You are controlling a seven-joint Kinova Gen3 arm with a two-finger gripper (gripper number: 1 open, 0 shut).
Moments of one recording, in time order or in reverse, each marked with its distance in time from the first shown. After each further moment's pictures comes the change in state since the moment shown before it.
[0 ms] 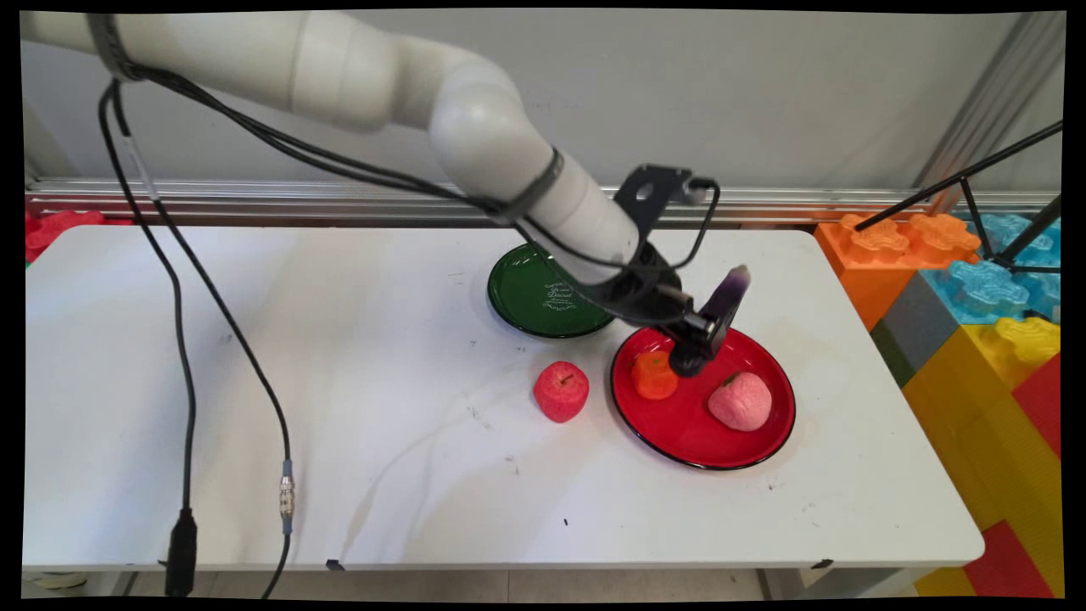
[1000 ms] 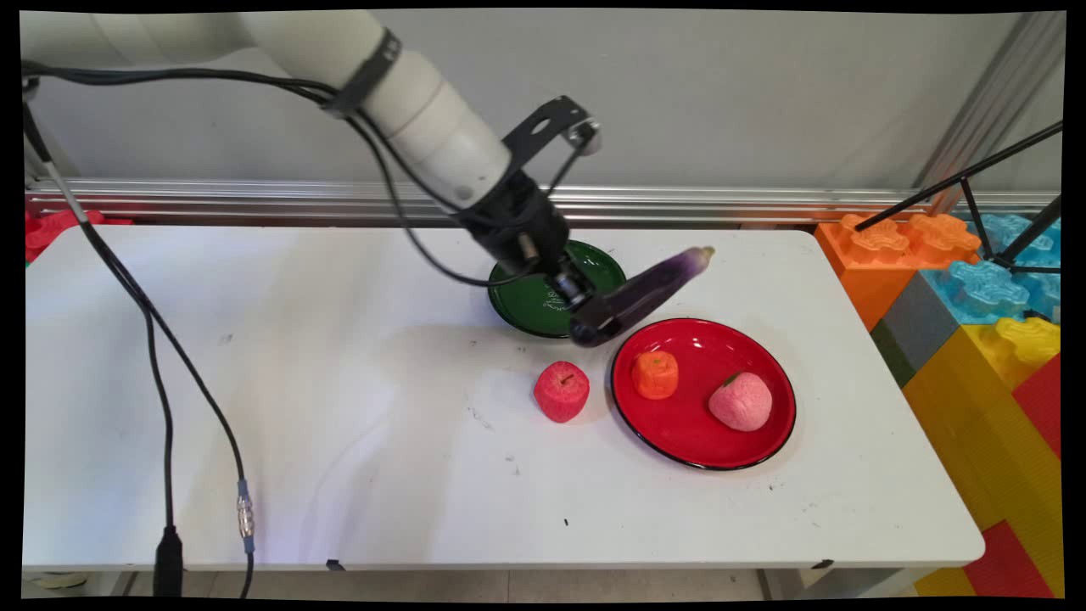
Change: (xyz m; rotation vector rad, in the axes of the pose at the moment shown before) arm -0.022 -0.053 -0.120 -0.080 -0.088 0.395
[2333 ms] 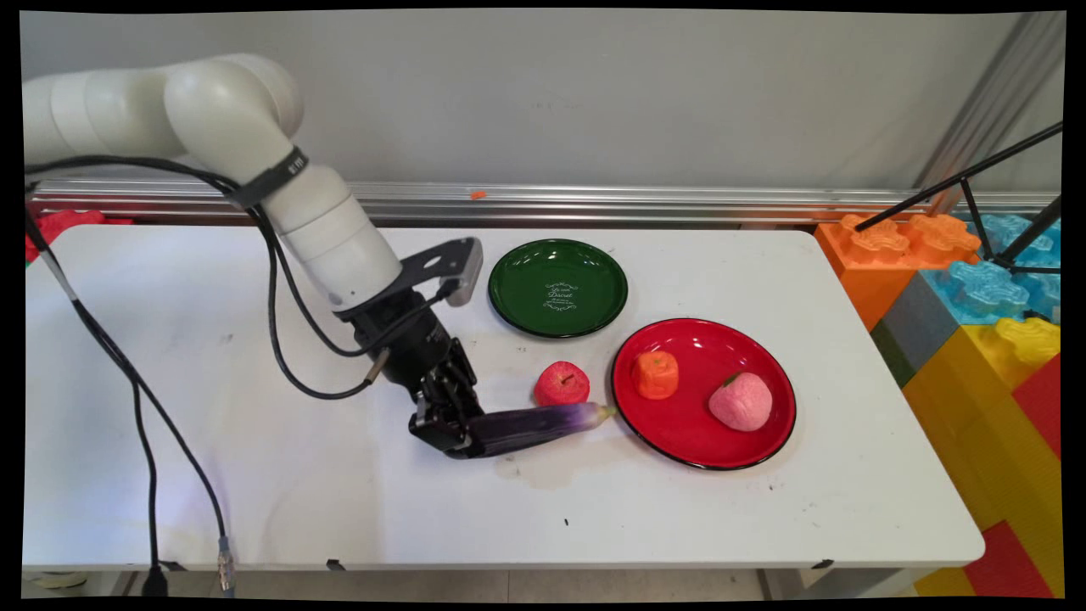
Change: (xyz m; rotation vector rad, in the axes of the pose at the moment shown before) arm -0.124 -0.015 0.017 -0.180 -0.228 0.246
